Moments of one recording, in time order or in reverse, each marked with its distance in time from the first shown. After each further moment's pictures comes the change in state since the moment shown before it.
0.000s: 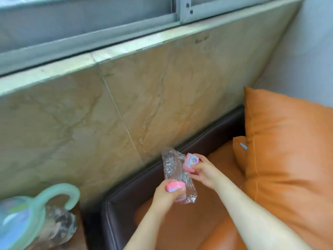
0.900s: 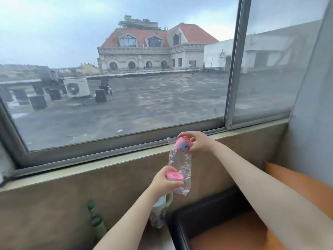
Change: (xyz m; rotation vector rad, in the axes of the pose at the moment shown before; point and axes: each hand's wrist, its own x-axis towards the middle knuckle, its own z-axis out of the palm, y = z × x) left_hand -0.366 0.148 -0.227 0.139 0.148 0.556; right_hand -0.392 -0.106 0.373 -1.412 -0.362 -0.893
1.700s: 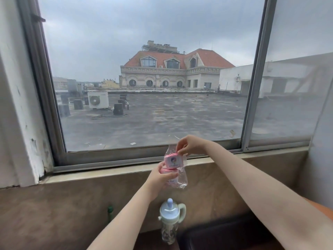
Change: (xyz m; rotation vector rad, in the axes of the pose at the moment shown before) left_hand -0.033 0.029 -0.077 -0.443 0.085 0.103; right_hand 0.024 -0.119 0.023 -0.167 -0.206 -0.065
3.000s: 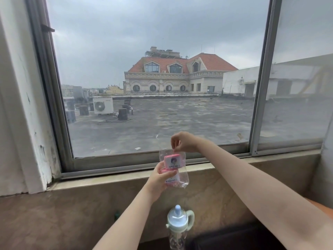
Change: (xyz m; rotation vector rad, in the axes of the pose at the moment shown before) left_hand 0.010 0.010 -0.026 -0.200 -0.082 0.008; right_hand 0.026 -0.045 0.003 -0.288 0.110 -0.150
